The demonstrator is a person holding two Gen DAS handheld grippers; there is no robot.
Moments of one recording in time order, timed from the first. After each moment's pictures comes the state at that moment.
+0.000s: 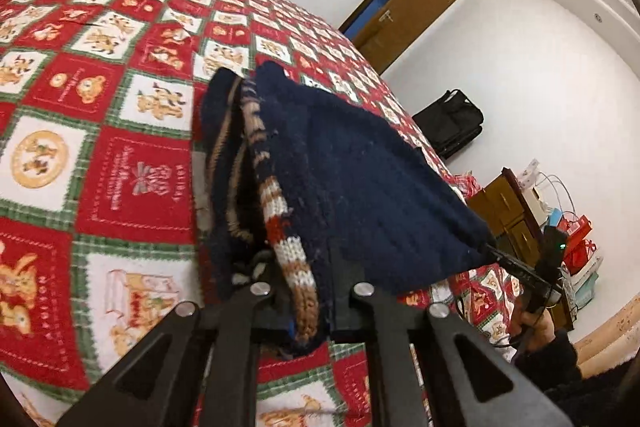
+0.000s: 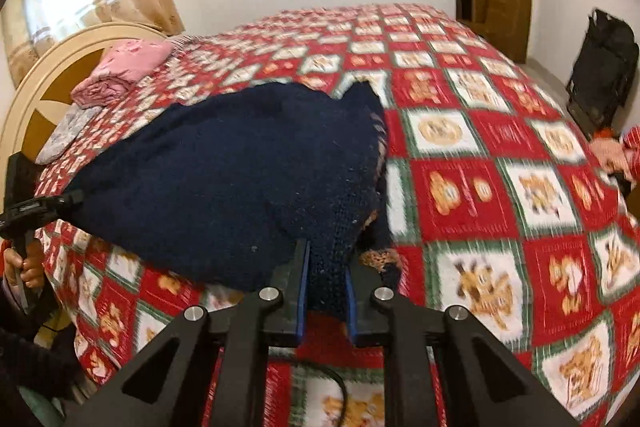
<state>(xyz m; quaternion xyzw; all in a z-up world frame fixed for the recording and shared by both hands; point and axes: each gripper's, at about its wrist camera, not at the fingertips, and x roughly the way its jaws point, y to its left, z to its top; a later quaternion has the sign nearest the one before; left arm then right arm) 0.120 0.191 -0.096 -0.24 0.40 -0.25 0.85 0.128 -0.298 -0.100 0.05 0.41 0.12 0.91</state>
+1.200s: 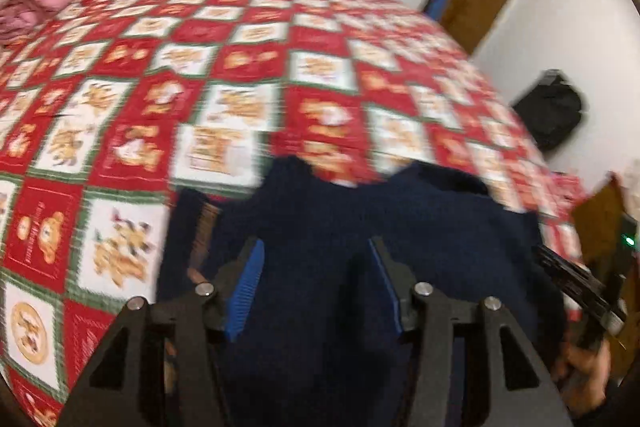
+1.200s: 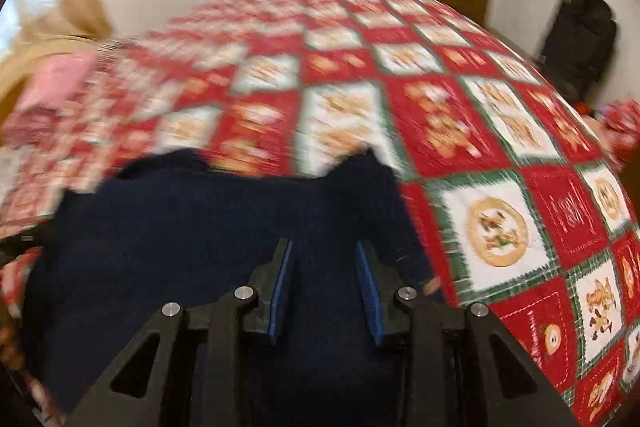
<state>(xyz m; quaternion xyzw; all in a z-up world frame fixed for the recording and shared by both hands) 0.298 0.113 -0.090 -0.12 0.47 -0.05 0.87 0.331 -0.250 -0.118 0.06 0.46 0.00 0.89</state>
